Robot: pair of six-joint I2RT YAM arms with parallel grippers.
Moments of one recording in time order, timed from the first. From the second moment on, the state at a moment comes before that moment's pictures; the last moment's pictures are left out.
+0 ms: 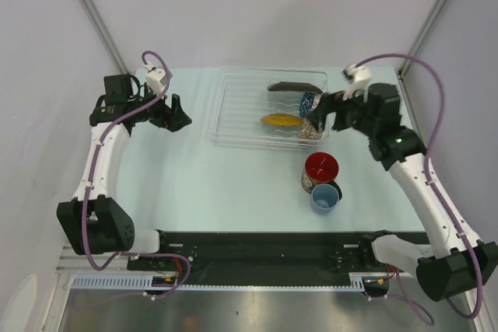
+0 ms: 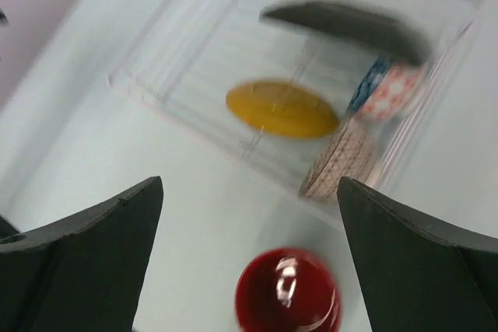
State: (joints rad) left arm 0.11 1.37 1.31 -0.68 0.71 0.32; right arm 0.22 1.10 1.19 -0.37 -0.34 0.15
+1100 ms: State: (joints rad) left arm 0.06 1.34 1.26 -0.66 0.67 0.32; right arm 0.80 1.21 0.96 -0.77 0.26 0.24
